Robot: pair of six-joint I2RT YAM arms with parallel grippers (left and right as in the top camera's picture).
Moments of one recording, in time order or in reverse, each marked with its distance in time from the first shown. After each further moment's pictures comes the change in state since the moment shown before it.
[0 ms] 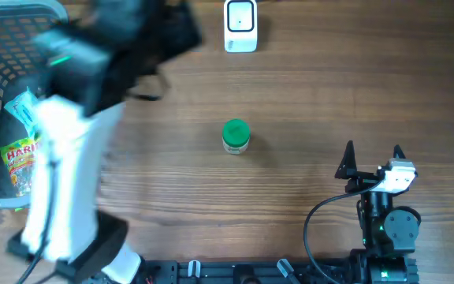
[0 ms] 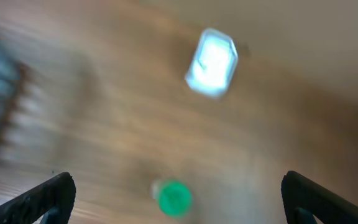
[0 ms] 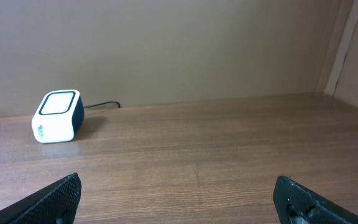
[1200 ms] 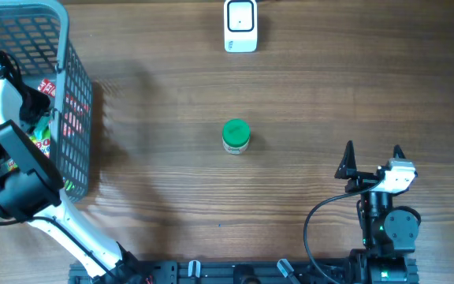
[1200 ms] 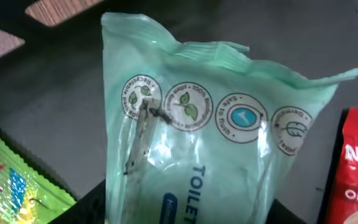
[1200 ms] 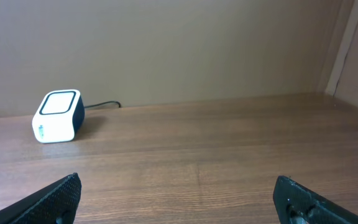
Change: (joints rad) left arm 0.951 0.372 -0.884 0.818 0.064 0.145; right arm 0.002 0.000 0.000 0.000 0.000 0.000
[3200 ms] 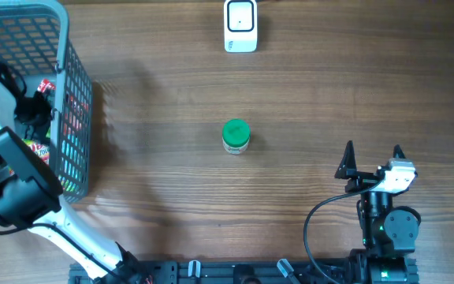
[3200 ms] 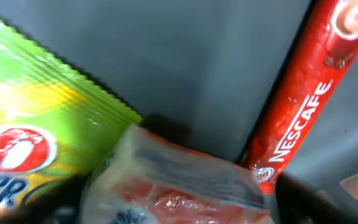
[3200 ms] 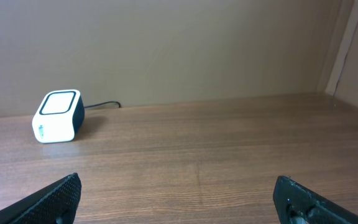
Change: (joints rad) left arm 0.019 -0.054 -0.015 -0.257 0.419 -0.049; right arm 0.000 0.000 0.000 0.000 0.000 0.000
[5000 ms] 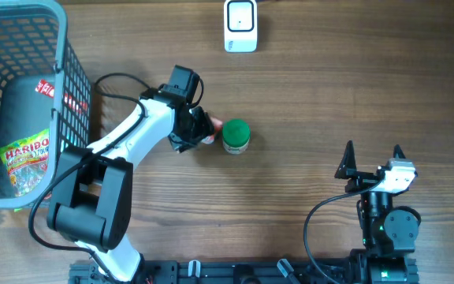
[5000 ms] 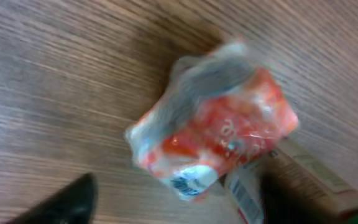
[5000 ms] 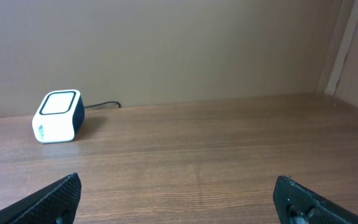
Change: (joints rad) left arm -0.894 -0.267 -0.446 0.287 0.001 -0.162; right arm 0.000 0.000 0.000 0.000 0.000 0.000
